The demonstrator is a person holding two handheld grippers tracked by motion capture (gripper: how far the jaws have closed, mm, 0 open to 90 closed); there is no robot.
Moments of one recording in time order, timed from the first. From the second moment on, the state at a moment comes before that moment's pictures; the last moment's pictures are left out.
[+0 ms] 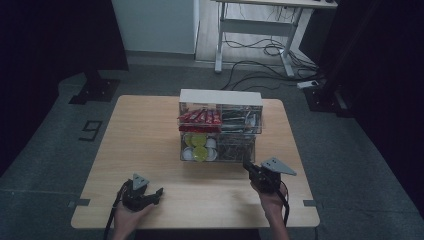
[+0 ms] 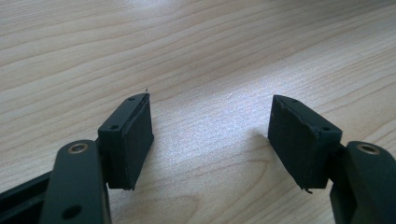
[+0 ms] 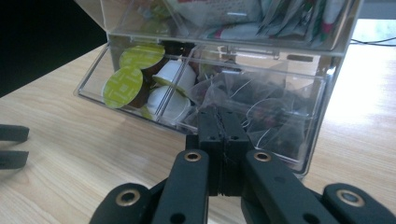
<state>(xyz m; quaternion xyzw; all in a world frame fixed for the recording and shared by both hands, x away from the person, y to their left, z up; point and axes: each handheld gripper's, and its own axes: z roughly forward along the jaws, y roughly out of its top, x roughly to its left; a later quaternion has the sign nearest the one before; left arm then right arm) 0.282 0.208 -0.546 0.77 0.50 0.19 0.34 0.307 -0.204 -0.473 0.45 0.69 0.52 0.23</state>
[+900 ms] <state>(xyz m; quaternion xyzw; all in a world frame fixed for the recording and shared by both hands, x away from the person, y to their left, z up) 0.283 0.206 -0.547 0.78 0.50 0.20 0.33 0.322 -0.188 -0.507 0.46 0.72 0.49 0.19</state>
